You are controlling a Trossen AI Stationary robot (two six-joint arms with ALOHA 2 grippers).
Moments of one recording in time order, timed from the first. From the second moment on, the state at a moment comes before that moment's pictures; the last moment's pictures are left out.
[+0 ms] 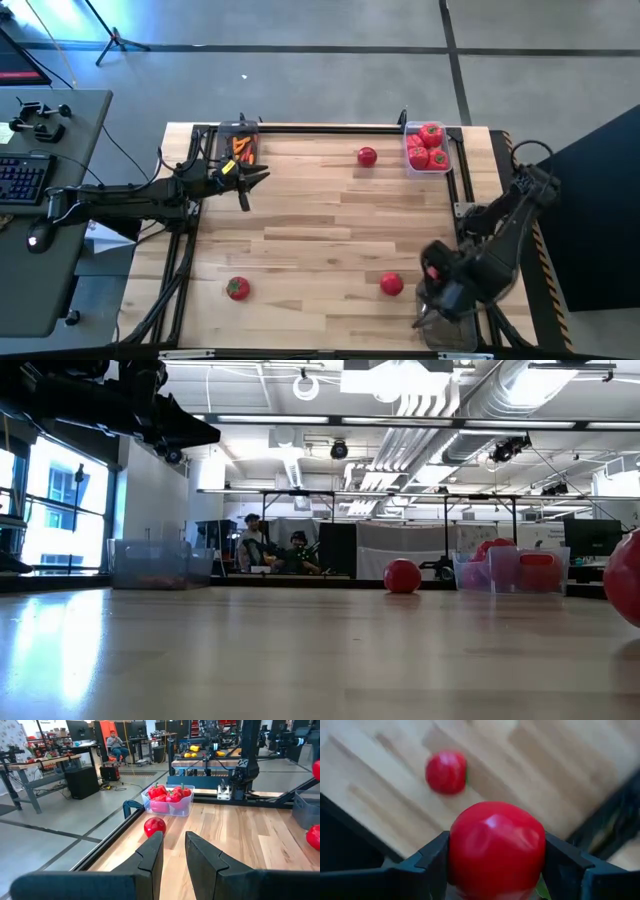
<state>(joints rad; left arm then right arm) 0.23 0.66 0.30 0.29 -0.13 0.08 0.85 1.51 1.46 -1.50 0.14 1.70</state>
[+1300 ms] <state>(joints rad) 0.23 0.66 0.30 0.29 -0.13 0.06 1.03 1.60 1.04 -1.05 0.03 2.10</state>
